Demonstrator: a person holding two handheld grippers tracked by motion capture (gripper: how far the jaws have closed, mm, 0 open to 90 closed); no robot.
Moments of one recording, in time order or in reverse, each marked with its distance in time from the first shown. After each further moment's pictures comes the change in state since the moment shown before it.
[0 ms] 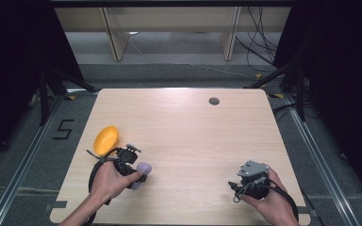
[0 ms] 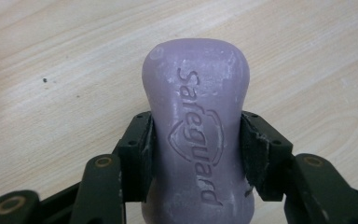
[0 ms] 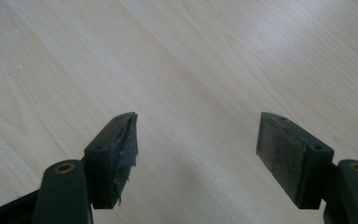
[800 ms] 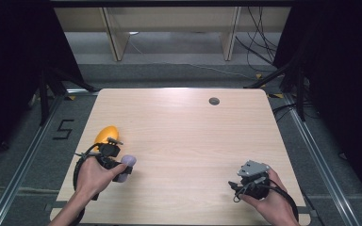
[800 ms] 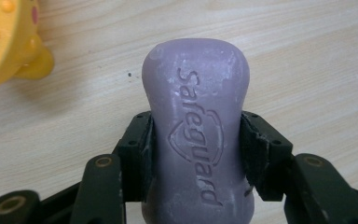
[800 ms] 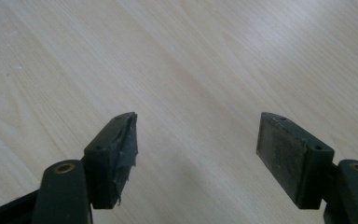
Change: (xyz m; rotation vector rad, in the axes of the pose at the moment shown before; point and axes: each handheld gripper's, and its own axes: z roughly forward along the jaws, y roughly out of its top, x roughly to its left) left arm 0.040 -0.003 -0.020 -0.055 0.066 -0.115; right arm 0.000 0.000 0.000 -0.004 -0.007 0.001
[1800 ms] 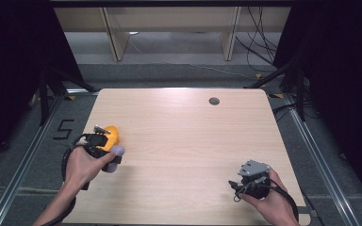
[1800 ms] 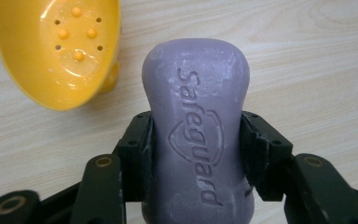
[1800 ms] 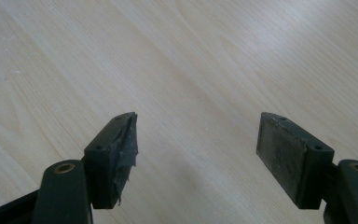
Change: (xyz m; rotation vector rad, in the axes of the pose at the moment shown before) left arm 0.034 0.019 -0.019 -0.020 0.032 -0.029; right arm -0.001 0.000 -0.001 -0.010 -0.006 0.005
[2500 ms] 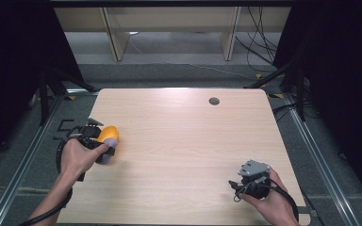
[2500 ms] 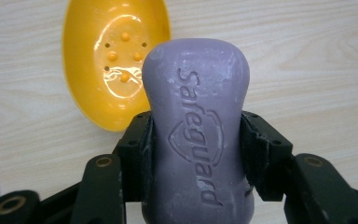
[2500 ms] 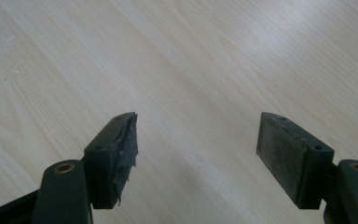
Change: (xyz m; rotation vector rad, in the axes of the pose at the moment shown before) left arm 0.020 0.019 -0.007 -0.008 0.067 -0.066; right arm 0.000 0.000 0.000 0.003 0.002 0.001
